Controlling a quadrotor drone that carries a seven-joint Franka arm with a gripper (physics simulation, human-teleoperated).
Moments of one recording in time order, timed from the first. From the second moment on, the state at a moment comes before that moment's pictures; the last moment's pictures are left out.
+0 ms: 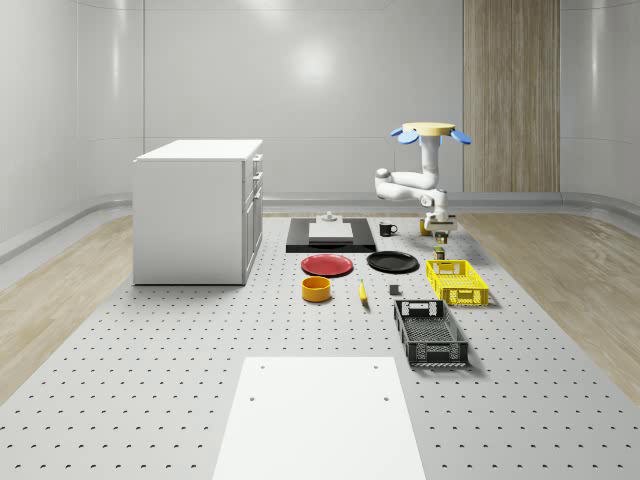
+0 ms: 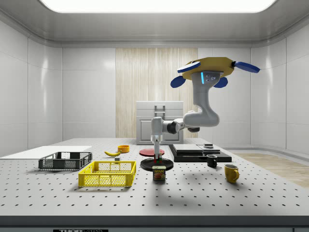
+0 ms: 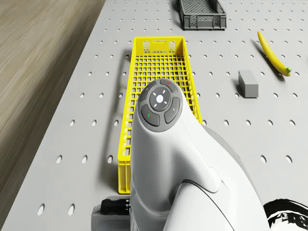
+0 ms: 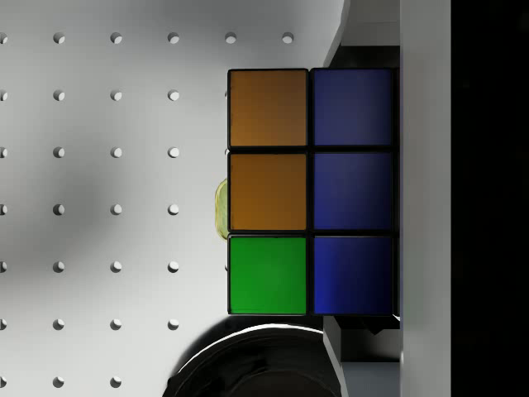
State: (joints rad) arm -1.21 -1.53 1.35 -2.81 -1.79 1.61 1.67
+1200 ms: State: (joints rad) arm -1.21 -1.55 1.36 -2.81 -1.78 1.62 1.67
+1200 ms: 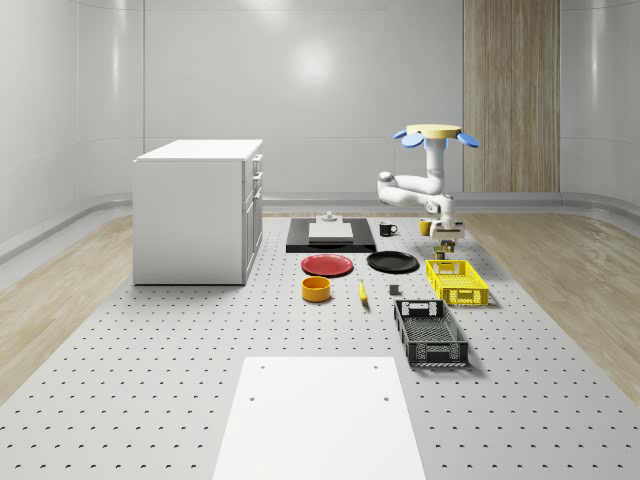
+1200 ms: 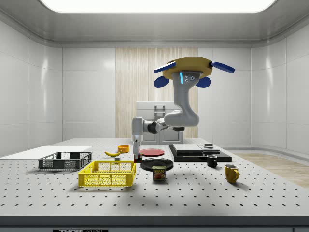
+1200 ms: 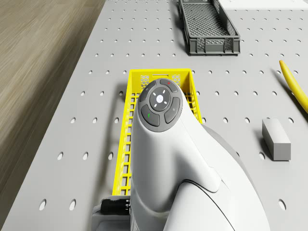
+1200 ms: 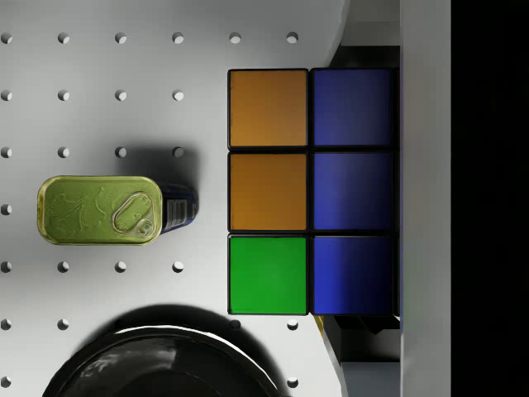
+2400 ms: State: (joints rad) arm -1.22 -1.57 1.36 -2.81 -1.77 1.64 1.67
